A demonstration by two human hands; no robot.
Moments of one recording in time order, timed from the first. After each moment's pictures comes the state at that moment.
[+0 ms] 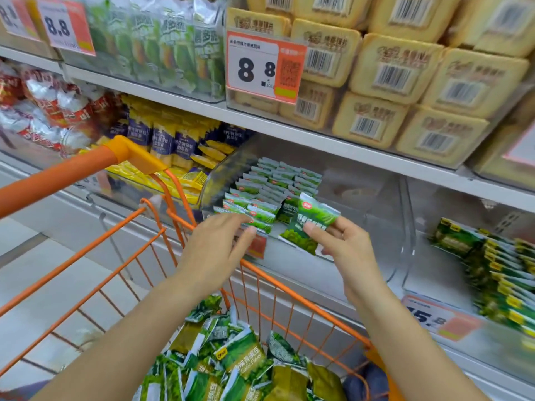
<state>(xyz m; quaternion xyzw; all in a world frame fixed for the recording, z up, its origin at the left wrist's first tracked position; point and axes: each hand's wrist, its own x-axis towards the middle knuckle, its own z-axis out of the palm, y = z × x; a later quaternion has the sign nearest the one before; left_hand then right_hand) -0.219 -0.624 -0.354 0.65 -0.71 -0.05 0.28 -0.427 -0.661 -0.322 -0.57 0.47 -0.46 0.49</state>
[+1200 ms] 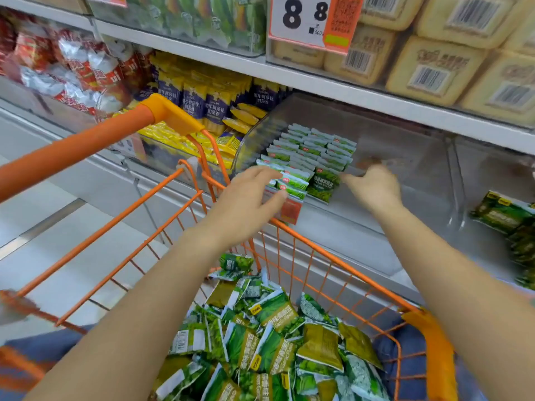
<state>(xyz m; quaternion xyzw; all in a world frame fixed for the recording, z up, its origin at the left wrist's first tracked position) -0.205 -0.621 -0.331 0.63 -0.71 -0.15 0.28 -0.414 -0.755 -0.339 -0.66 0.71 -0.21 0.17</state>
